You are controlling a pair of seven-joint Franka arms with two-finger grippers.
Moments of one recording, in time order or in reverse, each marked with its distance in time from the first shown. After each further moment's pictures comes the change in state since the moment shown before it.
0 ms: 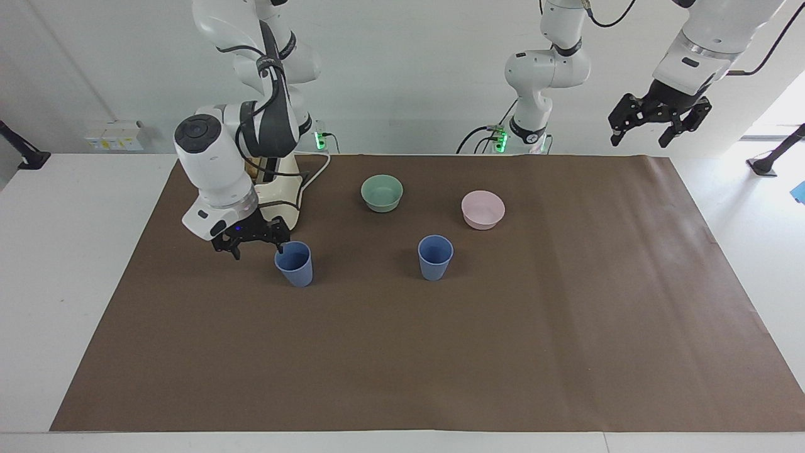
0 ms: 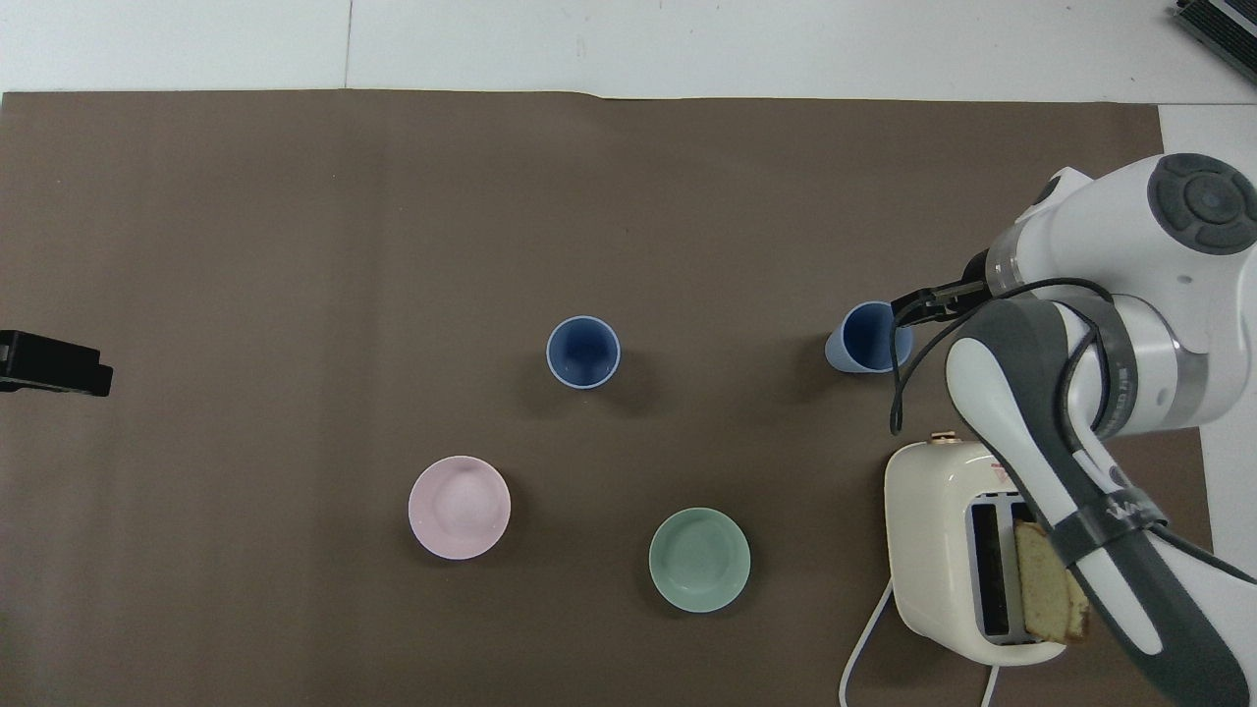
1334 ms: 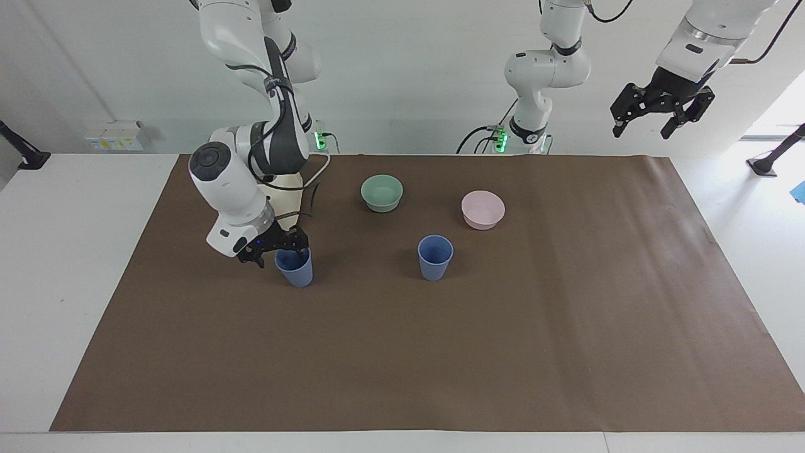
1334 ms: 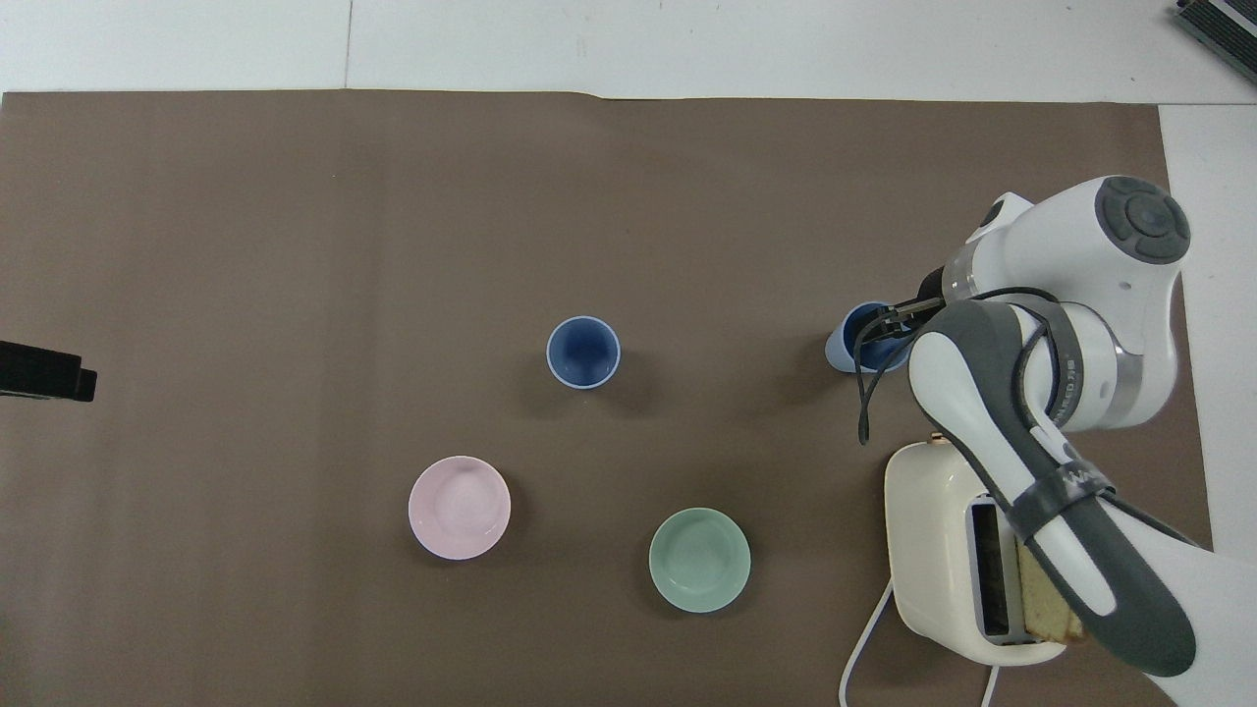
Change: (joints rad) left arm 0.001 -0.023 0.004 0.002 -0.005 0.000 0.000; right arm 0.023 0.055 -0.004 -0.041 0.115 0.049 -0.089
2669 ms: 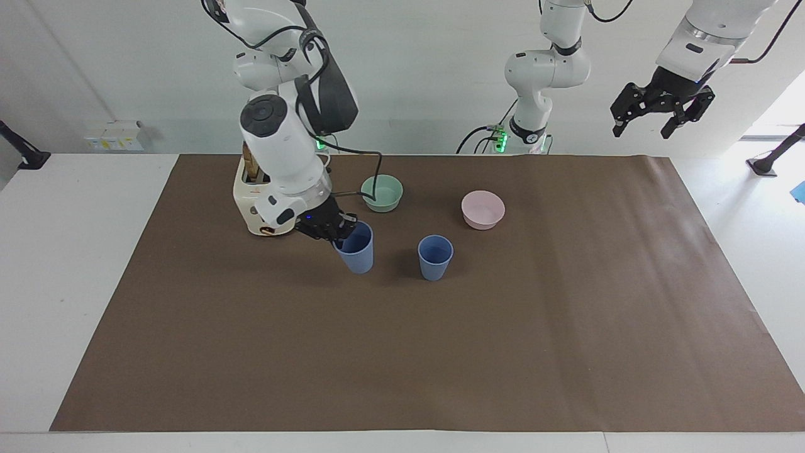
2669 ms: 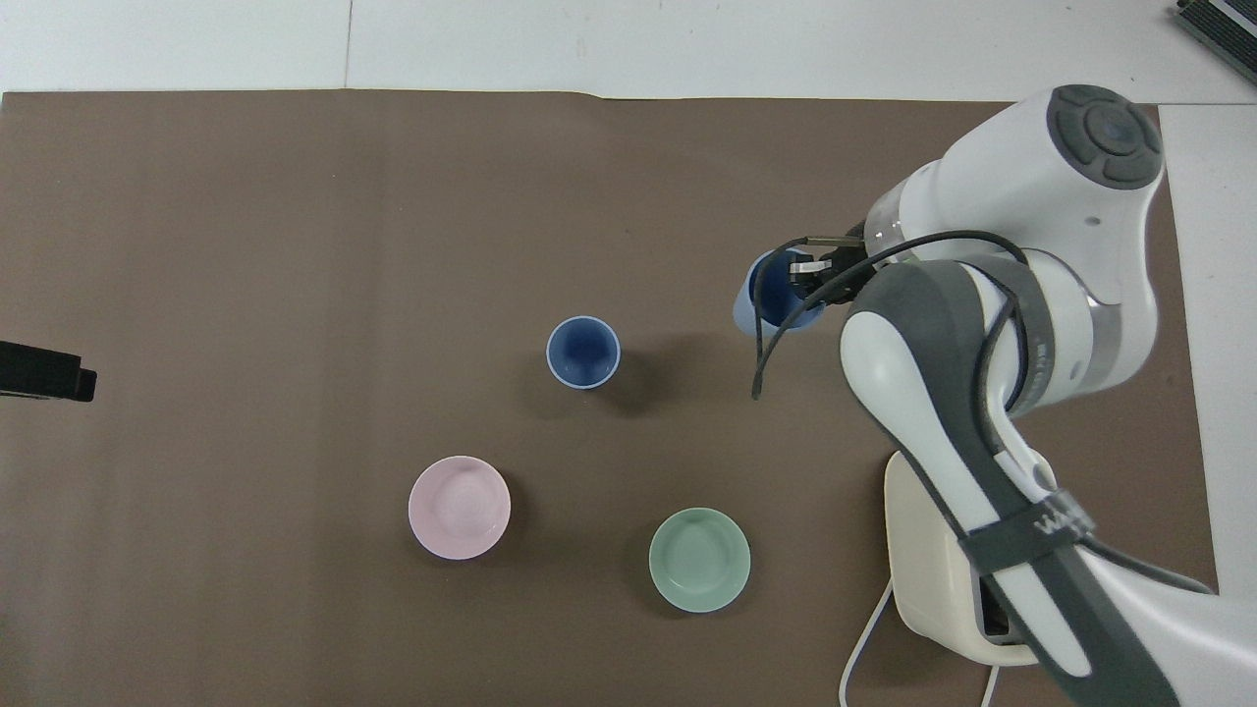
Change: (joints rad) left arm 0.000 -0.001 0.000 0.000 0.000 0.000 0.000; right arm 0.185 0.082 0.043 0.375 0.052 -0.215 0.595
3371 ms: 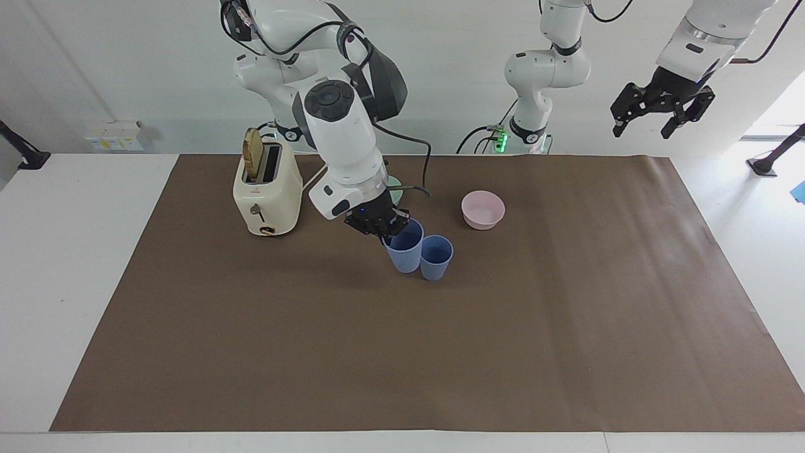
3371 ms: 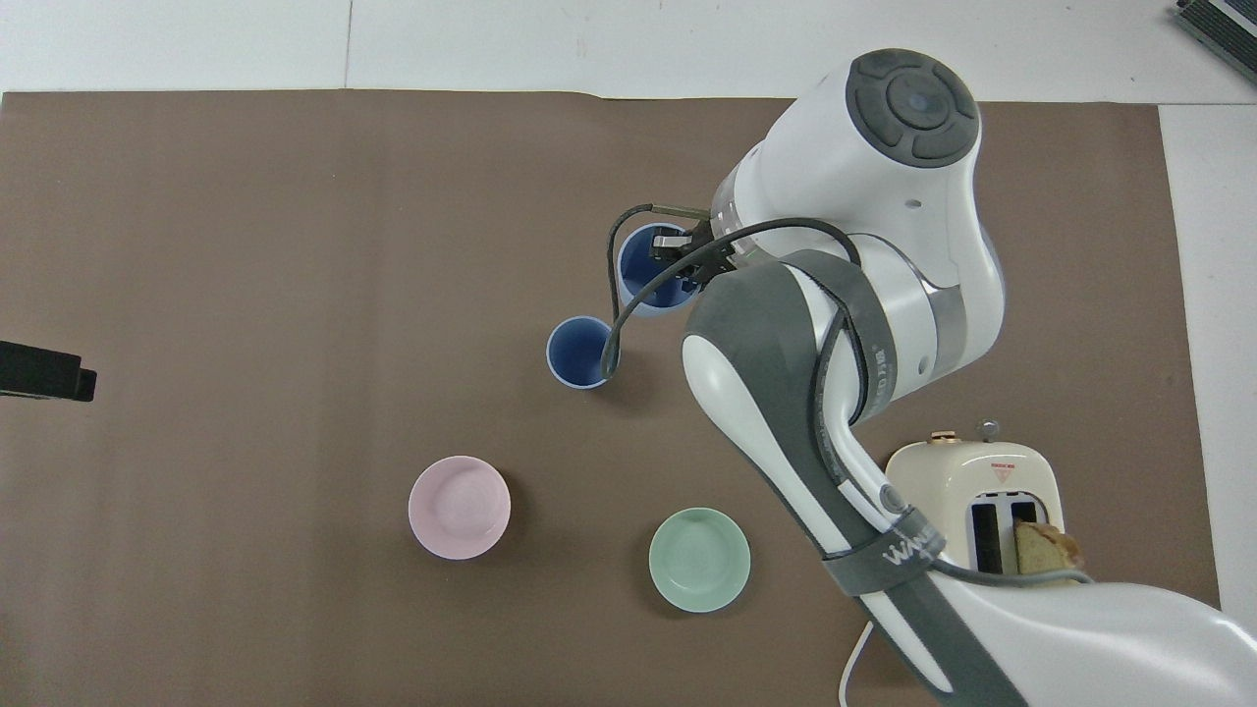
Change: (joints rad) left arm 0.000 0.000 0.000 0.000 0.000 0.000 0.000; right arm 0.102 0.095 0.000 0.190 0.000 -0.056 0.143
